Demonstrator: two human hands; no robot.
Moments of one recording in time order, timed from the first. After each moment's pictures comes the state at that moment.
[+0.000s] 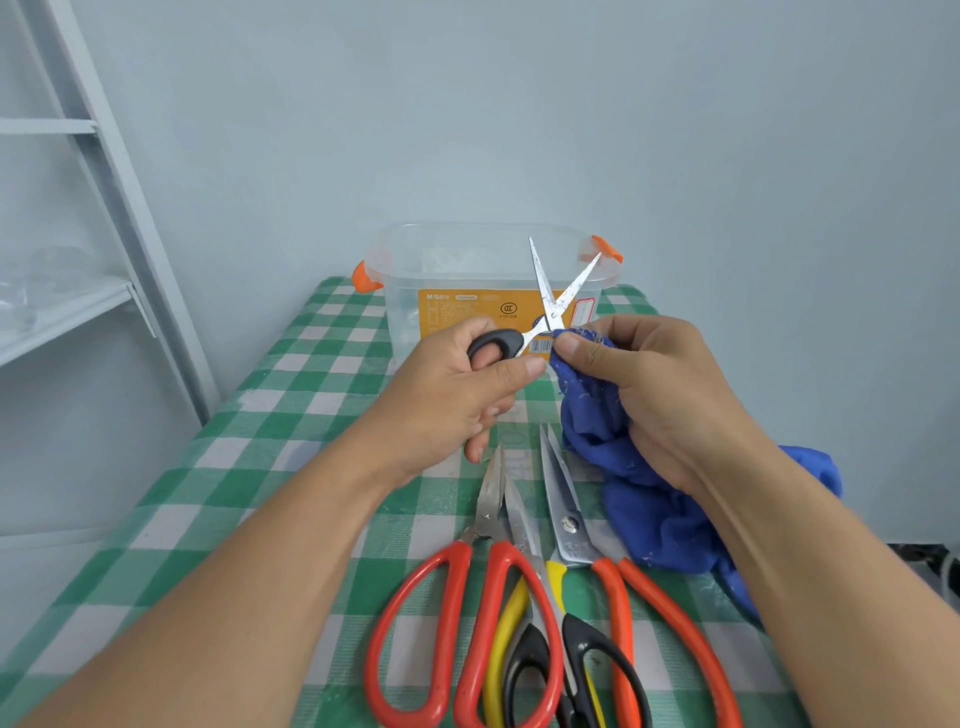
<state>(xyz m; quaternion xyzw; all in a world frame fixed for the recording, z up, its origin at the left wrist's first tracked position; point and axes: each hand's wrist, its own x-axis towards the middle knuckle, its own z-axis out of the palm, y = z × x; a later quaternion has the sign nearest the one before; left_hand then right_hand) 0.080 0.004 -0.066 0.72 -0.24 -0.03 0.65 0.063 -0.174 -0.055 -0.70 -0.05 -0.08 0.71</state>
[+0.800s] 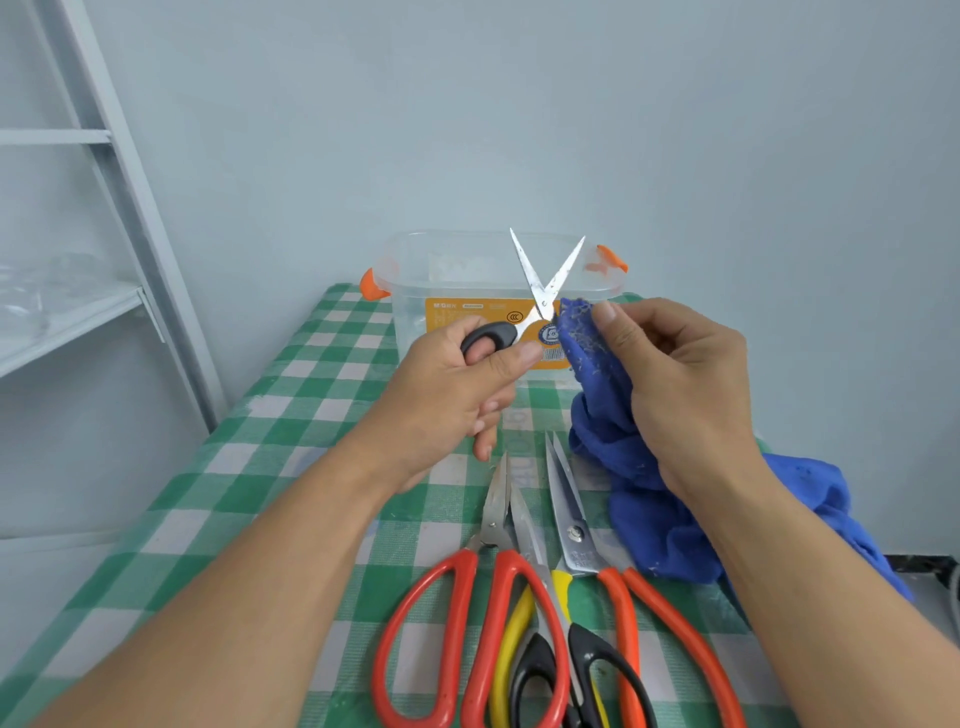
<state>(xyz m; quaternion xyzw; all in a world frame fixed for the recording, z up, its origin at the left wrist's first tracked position) 0.081 0.006 -0.062 0.67 -0.23 -0.03 0.70 0.061 -0.172 -0.057 -0.72 -0.06 -0.31 0.61</state>
